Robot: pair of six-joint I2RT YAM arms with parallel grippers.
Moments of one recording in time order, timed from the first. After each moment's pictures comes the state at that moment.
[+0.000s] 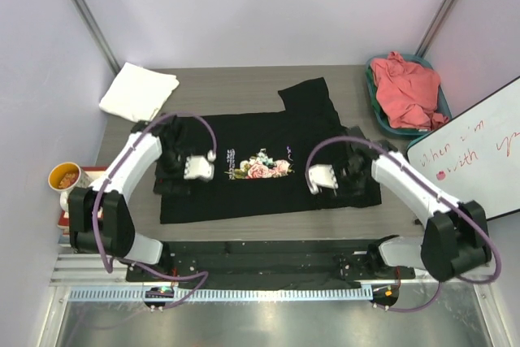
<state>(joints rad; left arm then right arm) -0.17 1.44 1.06 -1.22 0.08 1.44 0.34 1.26 0.84 -0.95 -0.18 -1.44</state>
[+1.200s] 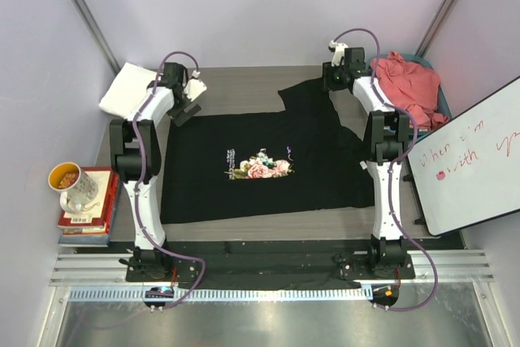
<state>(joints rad) -0.06 2.16 1.77 -0.62 -0.19 0.83 0.05 2.54 2.25 -0.41 -0.29 -0.10</state>
